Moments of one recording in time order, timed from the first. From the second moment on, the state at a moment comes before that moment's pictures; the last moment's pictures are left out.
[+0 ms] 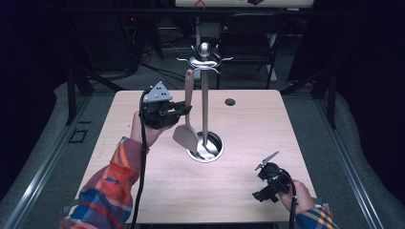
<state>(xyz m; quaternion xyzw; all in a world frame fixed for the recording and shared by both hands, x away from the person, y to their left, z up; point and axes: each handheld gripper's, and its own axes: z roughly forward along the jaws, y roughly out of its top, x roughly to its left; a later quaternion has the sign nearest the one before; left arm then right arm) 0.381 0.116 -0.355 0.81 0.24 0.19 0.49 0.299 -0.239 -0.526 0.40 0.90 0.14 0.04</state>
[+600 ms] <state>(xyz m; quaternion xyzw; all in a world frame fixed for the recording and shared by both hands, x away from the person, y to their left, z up) 0.389 0.111 -0.356 0.82 0.24 0.17 0.49 0.299 -0.239 -0.526 0.40 0.90 0.14 0.04</state>
